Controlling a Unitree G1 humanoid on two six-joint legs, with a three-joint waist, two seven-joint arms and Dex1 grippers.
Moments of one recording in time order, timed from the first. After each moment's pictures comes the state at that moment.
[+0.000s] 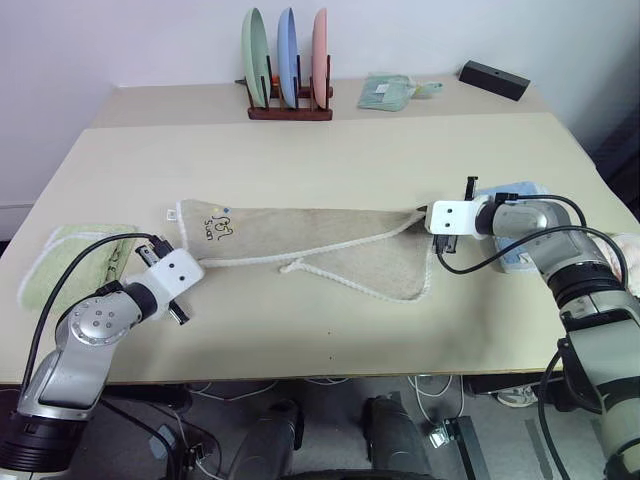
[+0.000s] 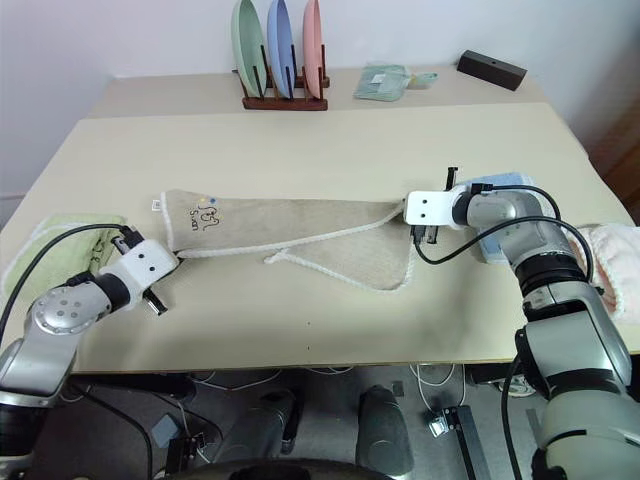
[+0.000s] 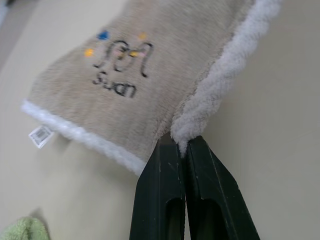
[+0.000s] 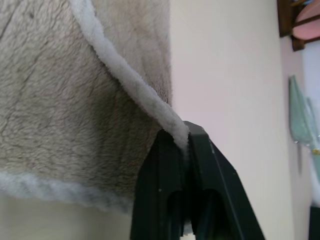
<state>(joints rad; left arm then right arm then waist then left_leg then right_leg) -0.06 0.75 0.10 -0.20 0.05 0.25 -0.60 -0.90 -0.75 0.31 0.88 -0.37 -0.58 0.73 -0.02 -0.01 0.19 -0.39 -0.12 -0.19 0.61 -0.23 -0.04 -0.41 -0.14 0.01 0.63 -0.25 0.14</state>
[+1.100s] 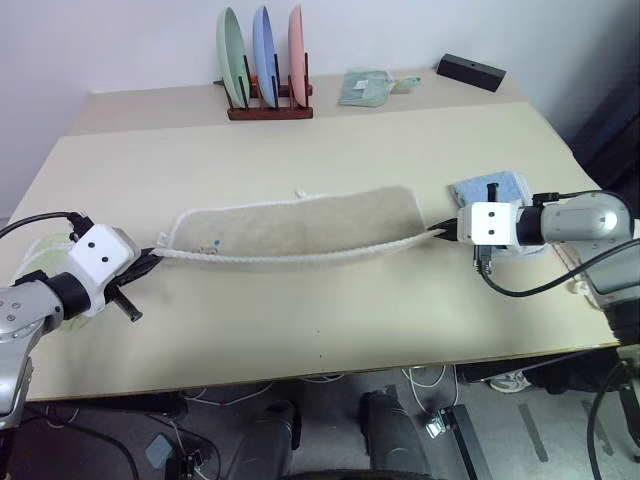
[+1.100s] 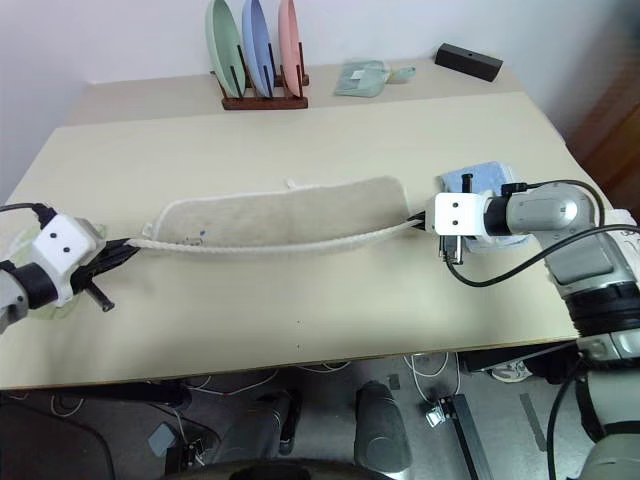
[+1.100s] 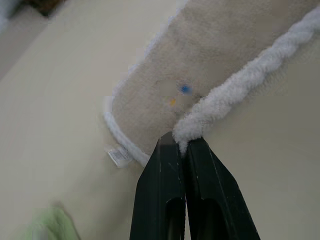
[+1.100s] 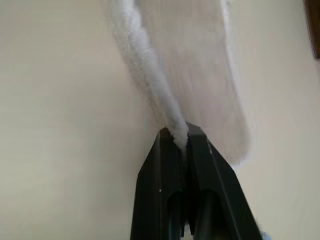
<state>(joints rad) 0.22 0.91 0.47 -0.42 -0.28 0.40 -0.88 -0.50 -1.05 0.12 0.08 0.12 -0.10 1.22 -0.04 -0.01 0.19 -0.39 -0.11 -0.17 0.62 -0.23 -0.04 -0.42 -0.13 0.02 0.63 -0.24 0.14</state>
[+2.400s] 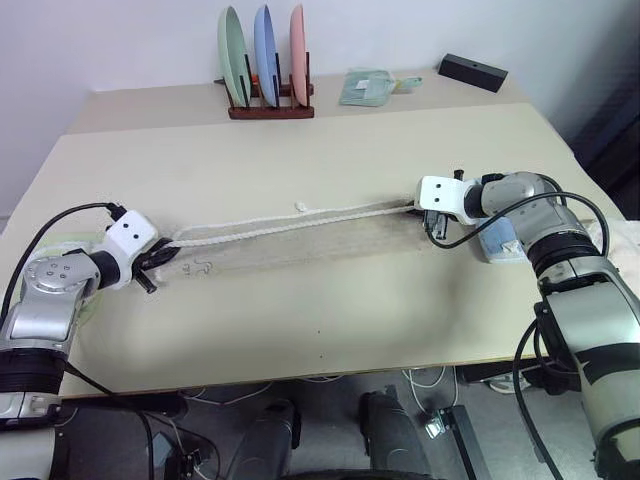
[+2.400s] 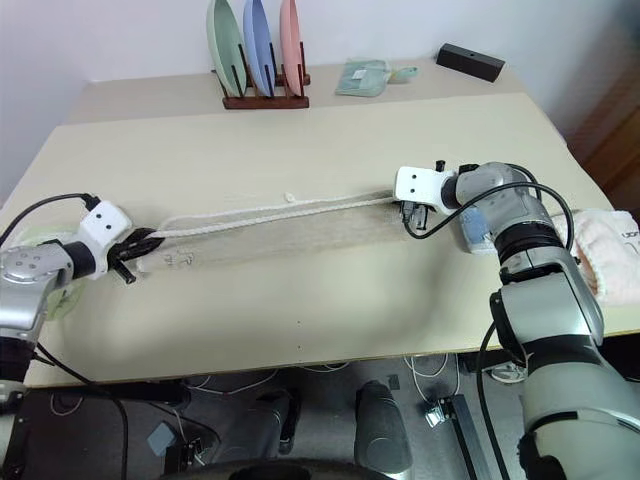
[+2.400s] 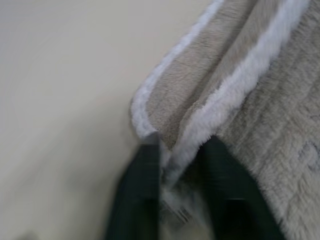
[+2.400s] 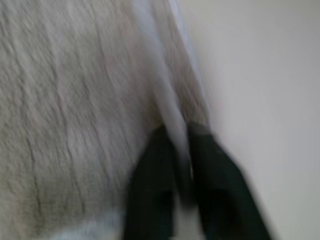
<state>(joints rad) -0.33 0.84 0.11 0.33 -0.10 0.15 -0.83 -1.10 -0.64 0.32 1.15 -0.31 -0.47 0.94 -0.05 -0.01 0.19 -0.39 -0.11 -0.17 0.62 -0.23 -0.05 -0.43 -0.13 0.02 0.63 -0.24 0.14</state>
